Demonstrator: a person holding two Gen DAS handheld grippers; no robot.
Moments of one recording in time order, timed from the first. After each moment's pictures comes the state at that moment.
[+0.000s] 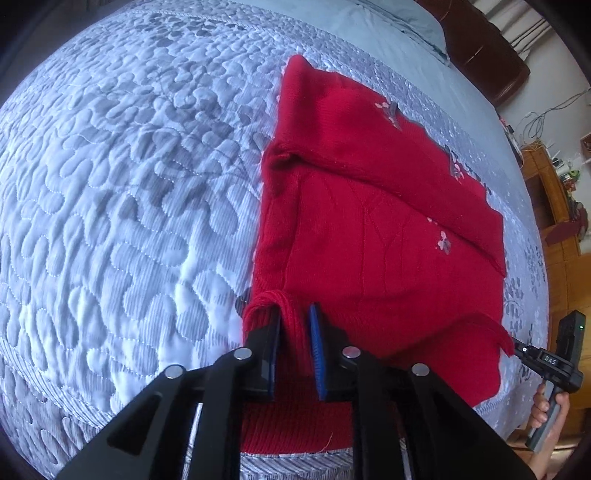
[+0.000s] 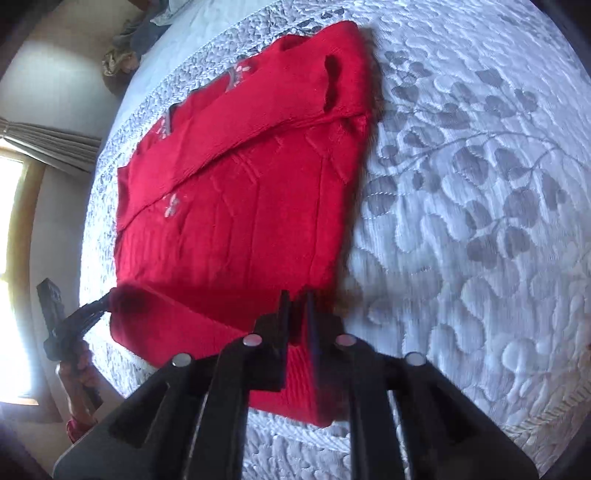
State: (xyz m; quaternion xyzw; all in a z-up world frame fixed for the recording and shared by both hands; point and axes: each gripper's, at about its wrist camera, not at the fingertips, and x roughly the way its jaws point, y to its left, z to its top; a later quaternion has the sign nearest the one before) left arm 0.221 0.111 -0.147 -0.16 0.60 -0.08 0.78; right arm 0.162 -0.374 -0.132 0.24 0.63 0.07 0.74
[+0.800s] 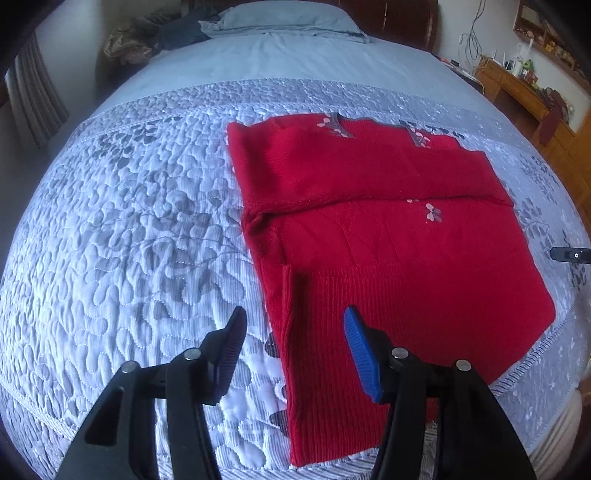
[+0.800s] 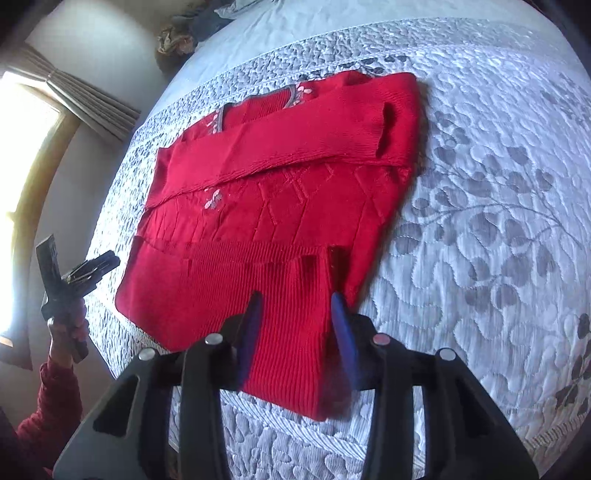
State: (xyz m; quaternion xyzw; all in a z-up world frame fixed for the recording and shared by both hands) left arm 0.216 0.083 -0.119 0.06 0.52 -0.14 0.84; right arm 0.163 -0.360 -0.097 0.17 0.59 0.15 0.78
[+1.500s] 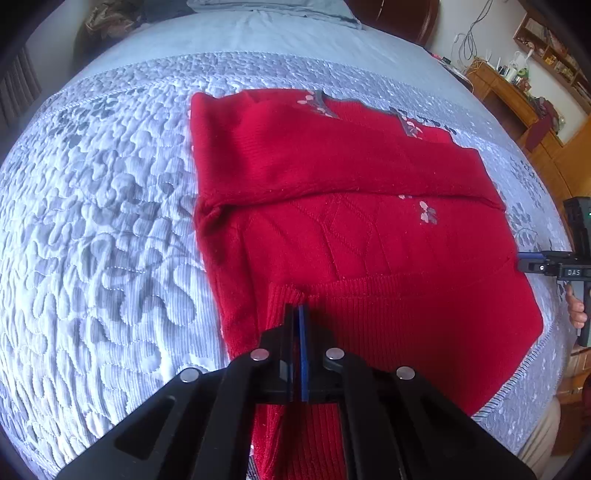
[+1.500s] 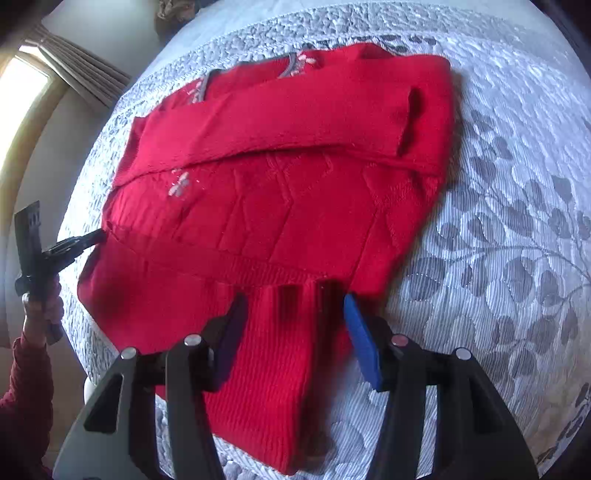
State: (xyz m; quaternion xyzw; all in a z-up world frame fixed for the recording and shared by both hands) left arm 0.245 0.072 -0.151 0.01 0.55 -0.18 0.81; right arm 0.202 -0.343 -0.142 0.11 0.62 0.16 0.76
